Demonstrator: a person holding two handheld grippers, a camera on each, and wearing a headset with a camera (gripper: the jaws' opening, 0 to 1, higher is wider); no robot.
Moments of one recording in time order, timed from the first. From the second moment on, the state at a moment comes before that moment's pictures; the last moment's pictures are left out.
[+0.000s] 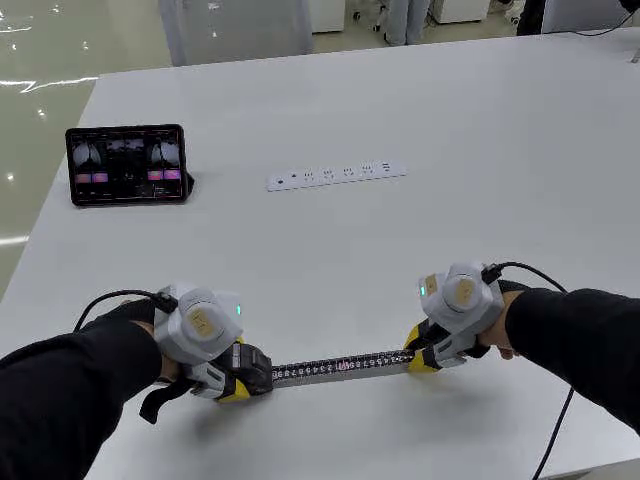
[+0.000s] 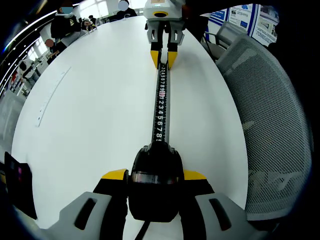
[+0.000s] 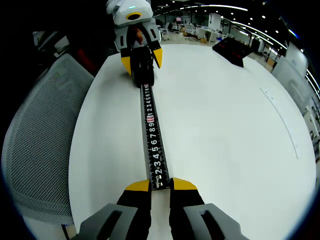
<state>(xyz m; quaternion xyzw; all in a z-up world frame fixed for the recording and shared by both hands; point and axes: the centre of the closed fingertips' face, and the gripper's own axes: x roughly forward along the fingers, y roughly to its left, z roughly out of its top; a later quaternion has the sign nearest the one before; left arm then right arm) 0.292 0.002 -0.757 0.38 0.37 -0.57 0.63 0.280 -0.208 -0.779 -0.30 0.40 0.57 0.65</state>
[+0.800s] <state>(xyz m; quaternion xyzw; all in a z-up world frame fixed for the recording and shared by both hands) 0.292 0.002 -0.757 0.38 0.37 -0.57 0.63 0.280 -0.221 -0.779 -0.30 0.40 0.56 0.65</state>
